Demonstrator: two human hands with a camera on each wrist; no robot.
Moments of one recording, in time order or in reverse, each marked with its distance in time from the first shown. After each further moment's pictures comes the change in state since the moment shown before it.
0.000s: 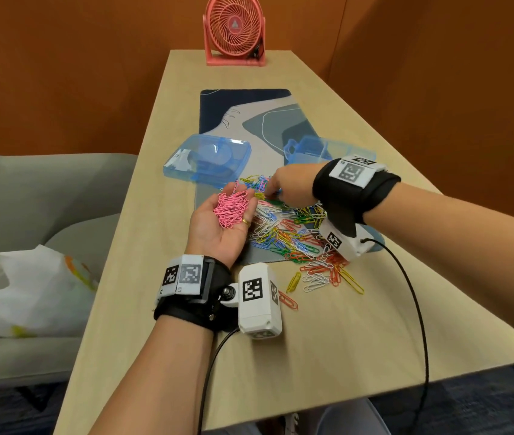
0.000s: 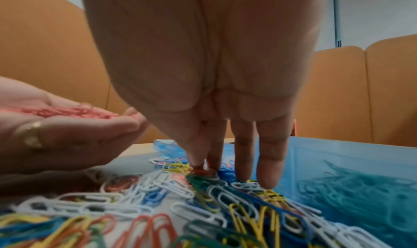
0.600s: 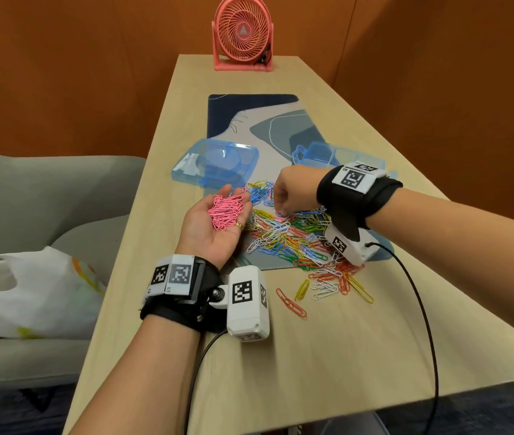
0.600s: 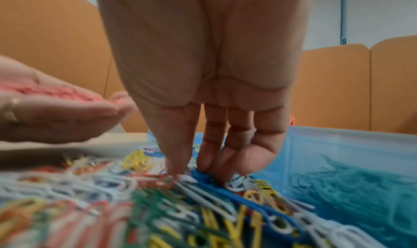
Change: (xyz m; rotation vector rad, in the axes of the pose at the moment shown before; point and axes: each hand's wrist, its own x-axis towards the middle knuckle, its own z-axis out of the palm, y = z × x) left_hand 0.000 0.022 -0.002 0.054 0.061 0.026; right_hand 0.007 -0.001 0.000 0.136 0.085 0.028
